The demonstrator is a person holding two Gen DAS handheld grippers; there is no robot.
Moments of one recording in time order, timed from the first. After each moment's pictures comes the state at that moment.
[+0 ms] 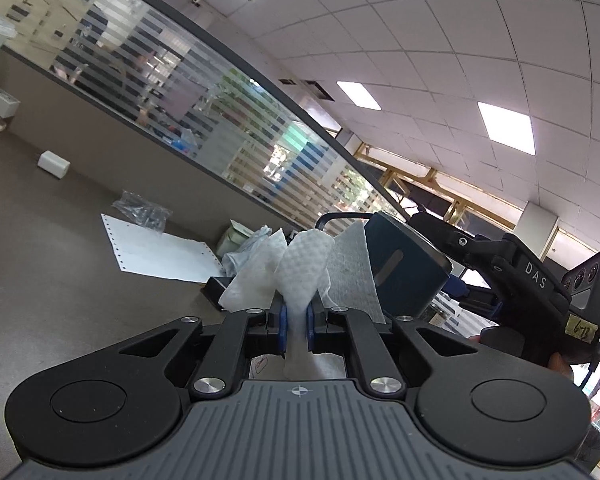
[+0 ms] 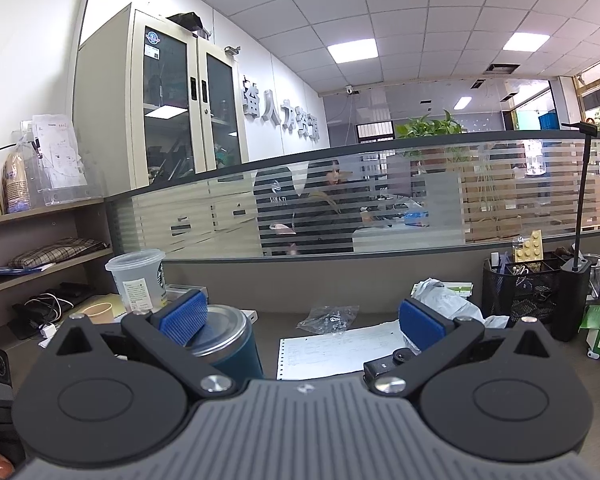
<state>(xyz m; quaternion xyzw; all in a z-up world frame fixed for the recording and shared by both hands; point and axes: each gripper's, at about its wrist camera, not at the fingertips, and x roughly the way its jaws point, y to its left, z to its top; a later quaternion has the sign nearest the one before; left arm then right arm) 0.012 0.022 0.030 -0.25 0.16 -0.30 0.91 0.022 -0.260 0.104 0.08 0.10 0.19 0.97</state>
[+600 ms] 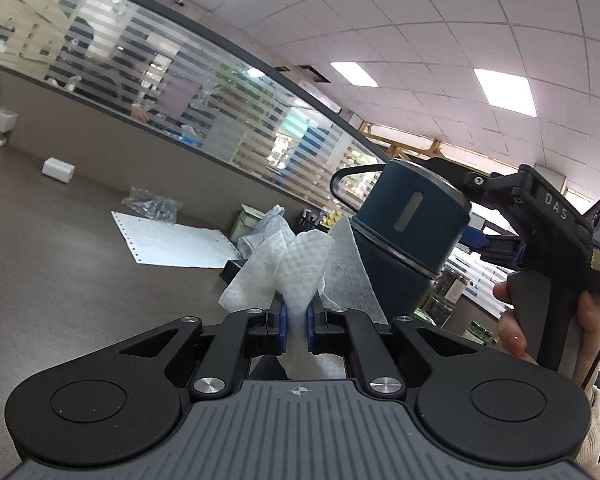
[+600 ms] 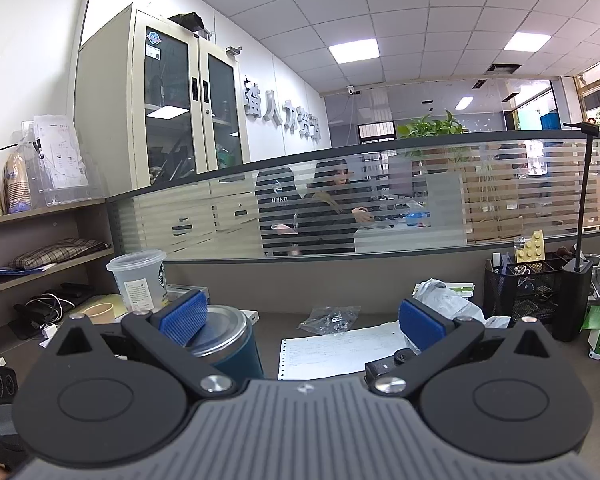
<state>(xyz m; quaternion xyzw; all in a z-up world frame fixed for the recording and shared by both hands) 0.007 0.020 0.016 -0.19 0.16 -0.31 0.92 0.022 -0.260 0.105 0.08 0.10 0.20 0.97</state>
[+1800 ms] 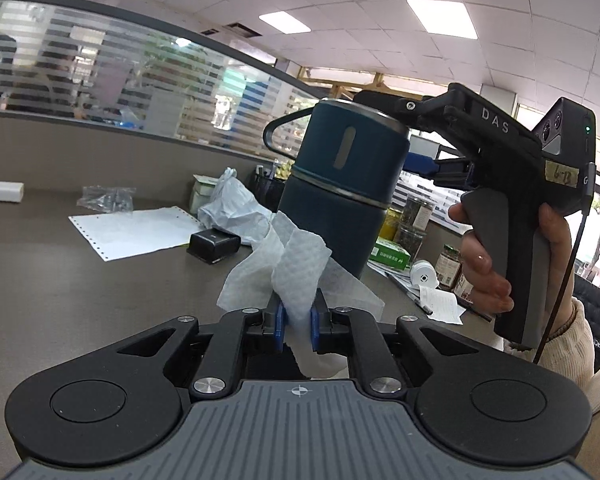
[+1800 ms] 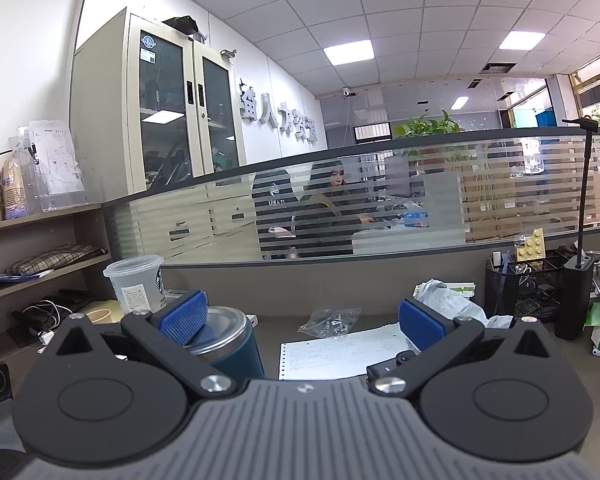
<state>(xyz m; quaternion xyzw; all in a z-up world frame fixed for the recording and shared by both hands) 0.013 0.012 0.013 -0.09 0.21 -0.39 0.89 0.028 -0.258 0.102 0.09 0.09 0.19 0.97</state>
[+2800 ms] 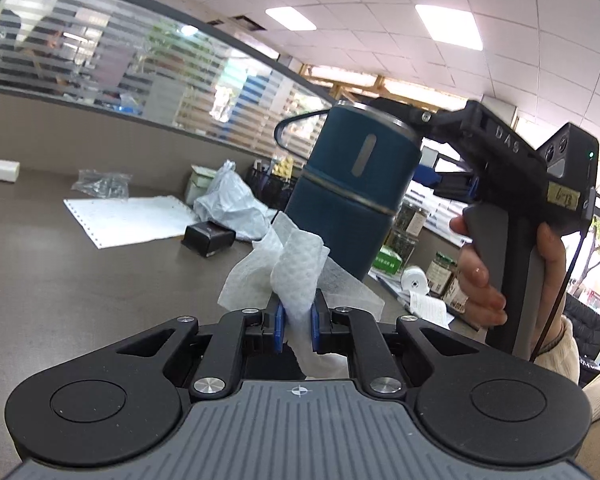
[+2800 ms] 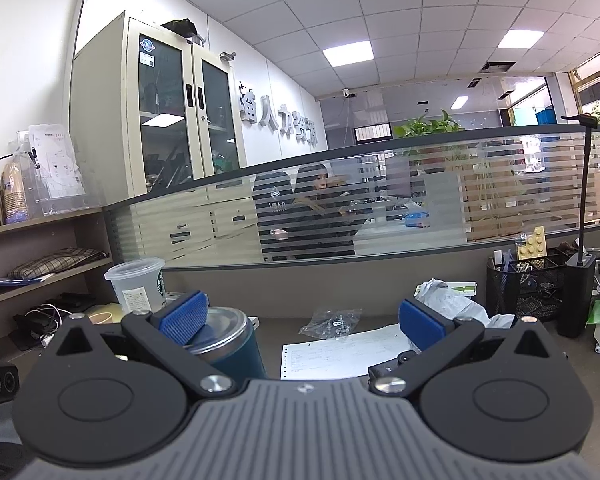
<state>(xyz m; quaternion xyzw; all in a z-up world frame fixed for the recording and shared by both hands) 0.021 0.014 0.013 -0.11 0.23 -0.39 0.88 0.026 -0.258 0.100 0.09 0.09 0.19 0.97</state>
